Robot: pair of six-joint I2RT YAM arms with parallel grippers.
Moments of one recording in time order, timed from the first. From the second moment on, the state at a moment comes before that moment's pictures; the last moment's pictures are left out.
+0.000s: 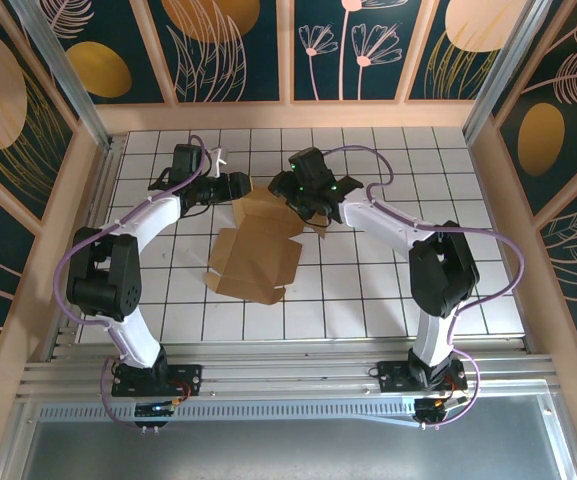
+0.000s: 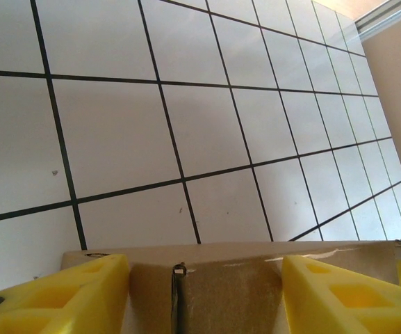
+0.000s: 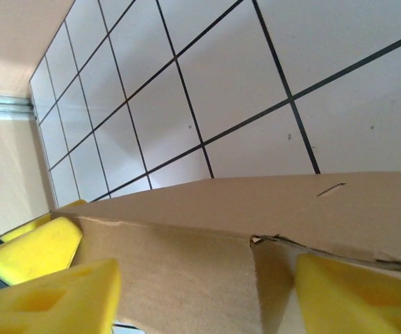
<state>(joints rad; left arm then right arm) -0.23 1.77 1.24 -0.19 0.52 -0.43 0.68 1.83 1.46 -0.38 -0.05 1.14</state>
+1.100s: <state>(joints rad) -0.23 1.73 1.19 -0.18 0.49 -0.43 0.71 1.51 0.77 0.01 -0.04 1.14</state>
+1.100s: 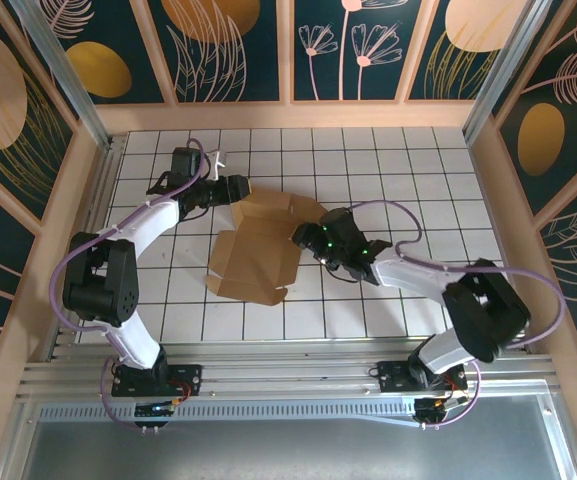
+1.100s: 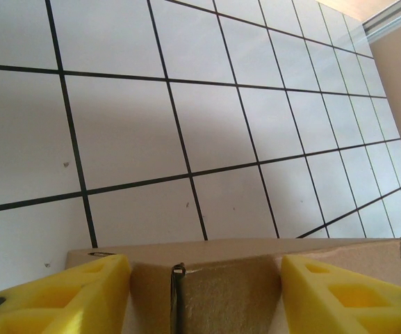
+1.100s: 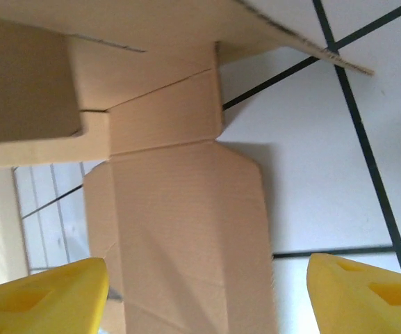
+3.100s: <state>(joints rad) -0.23 1.72 1.17 -0.15 0.49 -0.43 0.47 1.25 0.77 0.21 -0.08 0.51</state>
